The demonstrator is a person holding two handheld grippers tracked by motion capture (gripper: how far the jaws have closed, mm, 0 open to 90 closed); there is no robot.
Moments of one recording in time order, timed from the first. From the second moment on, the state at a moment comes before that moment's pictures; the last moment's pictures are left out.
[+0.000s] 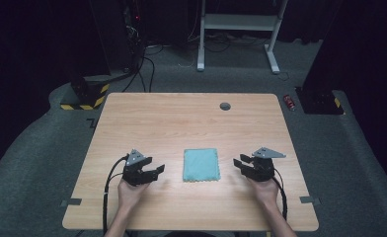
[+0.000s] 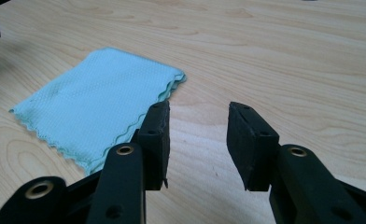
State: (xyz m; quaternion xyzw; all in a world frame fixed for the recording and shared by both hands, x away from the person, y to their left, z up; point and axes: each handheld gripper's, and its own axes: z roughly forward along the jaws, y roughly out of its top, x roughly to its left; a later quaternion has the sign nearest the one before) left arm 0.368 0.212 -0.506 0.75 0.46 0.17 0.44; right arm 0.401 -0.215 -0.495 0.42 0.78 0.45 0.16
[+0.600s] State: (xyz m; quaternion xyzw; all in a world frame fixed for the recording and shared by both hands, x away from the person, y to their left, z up) left arm 0.361 0.229 -0.521 0.74 0.49 0.18 0.42; right arm 0.393 -0.231 -0.508 0.43 0.79 0.41 0.17
